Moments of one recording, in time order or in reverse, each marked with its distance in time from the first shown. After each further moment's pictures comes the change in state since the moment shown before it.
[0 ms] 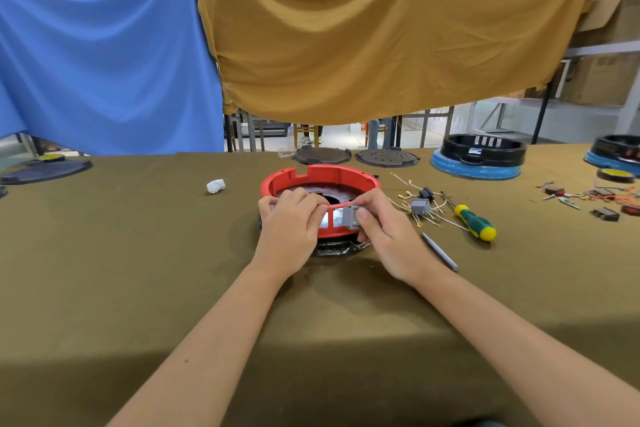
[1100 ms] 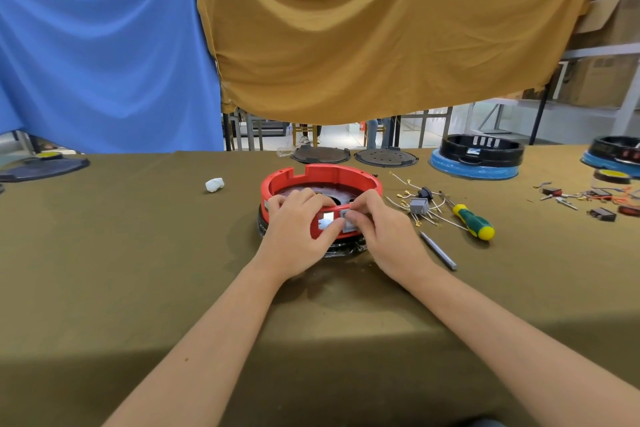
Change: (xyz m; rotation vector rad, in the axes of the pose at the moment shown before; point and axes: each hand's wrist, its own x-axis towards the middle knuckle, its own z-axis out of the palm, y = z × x) left_hand -0.002 0.006 -0.004 -0.127 -0.069 0.081; right_hand 0.003 0.000 0.007 -0.294 0.121 -0.116
